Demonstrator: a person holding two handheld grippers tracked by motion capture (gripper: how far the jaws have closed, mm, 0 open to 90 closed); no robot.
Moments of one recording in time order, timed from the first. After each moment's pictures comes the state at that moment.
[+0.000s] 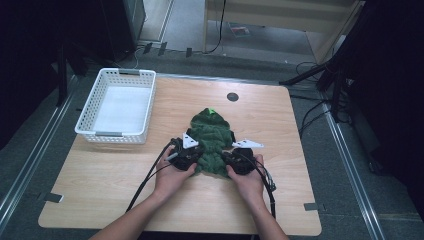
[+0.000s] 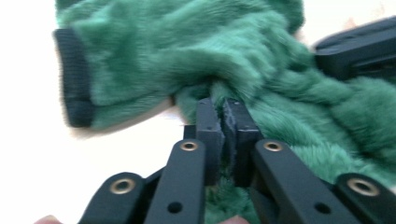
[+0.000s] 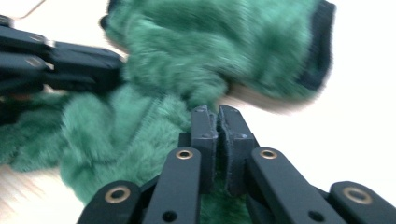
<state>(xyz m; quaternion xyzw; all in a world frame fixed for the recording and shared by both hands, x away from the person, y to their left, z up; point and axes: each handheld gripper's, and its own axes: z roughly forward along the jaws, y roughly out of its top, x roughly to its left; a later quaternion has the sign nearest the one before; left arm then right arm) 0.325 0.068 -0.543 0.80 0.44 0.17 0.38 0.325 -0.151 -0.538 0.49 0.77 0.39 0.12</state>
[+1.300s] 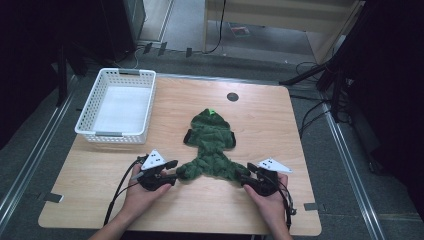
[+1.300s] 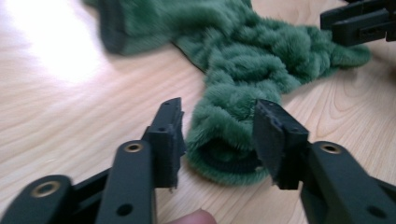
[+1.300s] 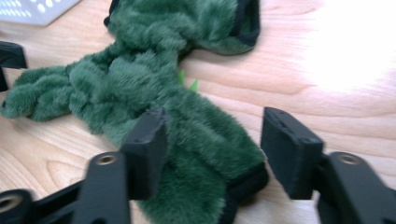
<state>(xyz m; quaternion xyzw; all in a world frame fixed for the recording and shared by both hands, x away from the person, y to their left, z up) 0.258 0.149 -0.547 0.77 0.40 0.12 0.48 0.271 -0.212 -0.543 0.48 0.74 0.45 0.15</state>
